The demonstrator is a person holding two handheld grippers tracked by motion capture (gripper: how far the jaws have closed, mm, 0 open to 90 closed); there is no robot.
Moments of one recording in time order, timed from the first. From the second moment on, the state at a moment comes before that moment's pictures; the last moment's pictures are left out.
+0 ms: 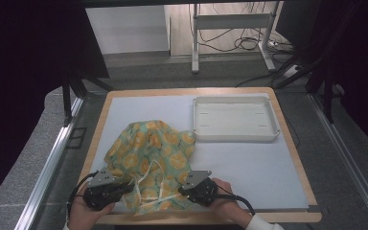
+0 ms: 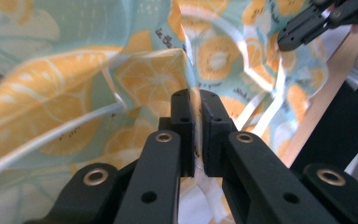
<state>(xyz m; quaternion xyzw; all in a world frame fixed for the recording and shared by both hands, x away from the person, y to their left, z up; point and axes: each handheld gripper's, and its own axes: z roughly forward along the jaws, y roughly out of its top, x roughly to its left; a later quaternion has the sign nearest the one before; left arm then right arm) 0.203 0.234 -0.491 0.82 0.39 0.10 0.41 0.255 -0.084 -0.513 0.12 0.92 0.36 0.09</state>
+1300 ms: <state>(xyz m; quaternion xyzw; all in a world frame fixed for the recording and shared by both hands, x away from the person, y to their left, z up) 0.203 0.249 -0.474 0.78 0.39 0.10 0.47 0.256 -0.052 -0.527 0.06 0.94 0.33 0.03</state>
